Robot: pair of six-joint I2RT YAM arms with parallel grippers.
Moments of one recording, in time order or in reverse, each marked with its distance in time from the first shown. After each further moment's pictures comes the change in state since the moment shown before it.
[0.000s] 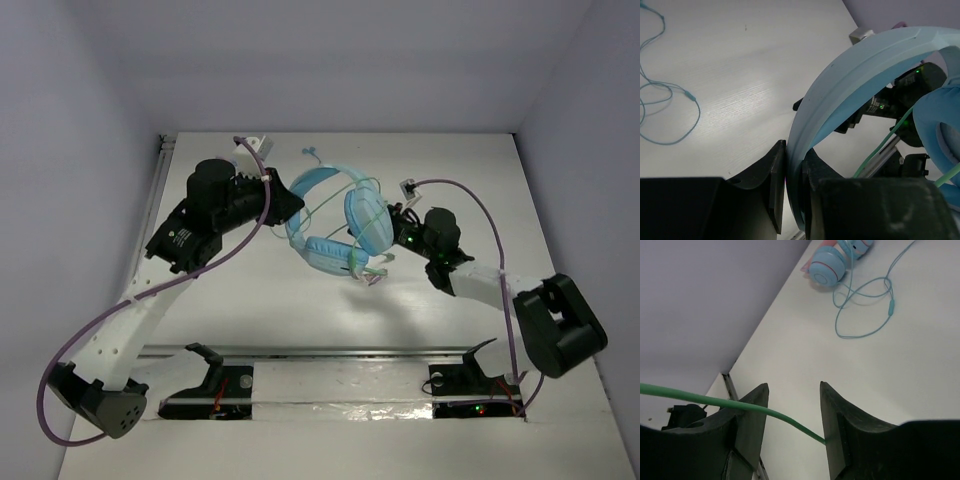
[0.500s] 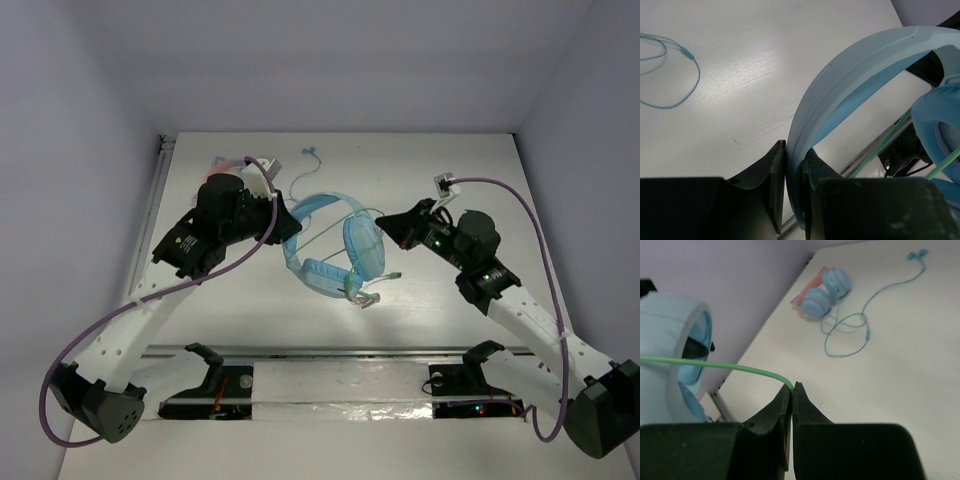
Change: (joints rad) left arm -0.001 -0.028 -0.104 -0.074 0.025 0.051; right arm 0.006 -0.424 0.095 -0.495 0.246 -0.121
